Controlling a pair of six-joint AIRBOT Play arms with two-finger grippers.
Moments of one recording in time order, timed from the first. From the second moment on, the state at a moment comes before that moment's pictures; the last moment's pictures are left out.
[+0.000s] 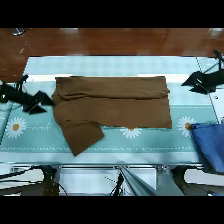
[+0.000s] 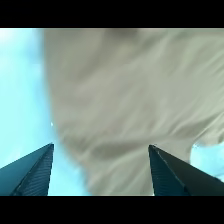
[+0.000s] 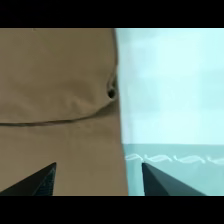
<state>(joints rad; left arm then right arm) 0.40 -1.41 1.01 1.05 -1.38 -1.33 -0.42 -1.44 1.30 -1.05 1.32 1.33</state>
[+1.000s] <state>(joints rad) 0.35 -1.20 0.40 0.67 -1.07 -1.09 -0.60 -1.04 0.67 -0.82 1.08 1.21</state>
